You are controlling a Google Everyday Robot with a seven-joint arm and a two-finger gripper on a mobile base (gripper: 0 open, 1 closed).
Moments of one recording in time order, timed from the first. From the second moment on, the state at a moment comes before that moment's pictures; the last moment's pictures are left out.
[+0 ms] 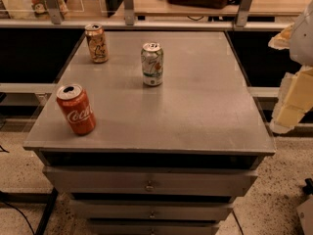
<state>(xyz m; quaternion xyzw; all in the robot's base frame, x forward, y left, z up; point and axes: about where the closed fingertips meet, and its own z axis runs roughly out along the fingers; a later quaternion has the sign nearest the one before) 0.438 -0.217 0.977 -0.60 0.78 -0.03 0.16</state>
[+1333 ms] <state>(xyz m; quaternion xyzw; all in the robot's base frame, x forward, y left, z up) 0.520 -0.167 0.953 -0.62 0.76 0.02 0.21</state>
